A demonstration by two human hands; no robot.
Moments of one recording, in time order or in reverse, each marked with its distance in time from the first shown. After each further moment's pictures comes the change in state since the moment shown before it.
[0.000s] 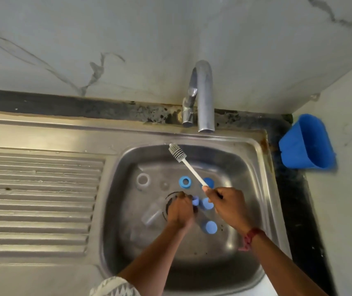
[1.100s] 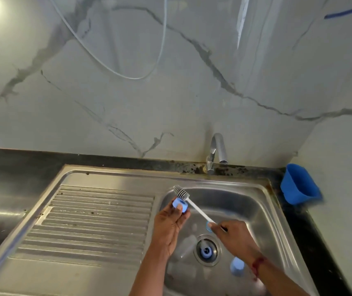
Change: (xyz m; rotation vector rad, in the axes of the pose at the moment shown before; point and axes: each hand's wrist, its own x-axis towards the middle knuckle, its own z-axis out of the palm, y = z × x) left_hand -0.138 -0.029 -0.178 -1.784 0.194 0.094; right_hand -0.100 -0.081 0.005 -0.161 -0.005 -0.307
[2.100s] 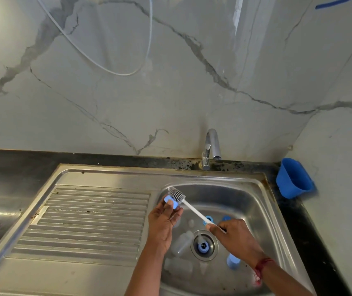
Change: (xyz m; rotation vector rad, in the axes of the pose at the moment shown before) left_hand 0.008 -0.009 -0.001 0.036 0.122 0.053; right_hand -0.013 0.006 -0.010 0.030 -0.052 0.013
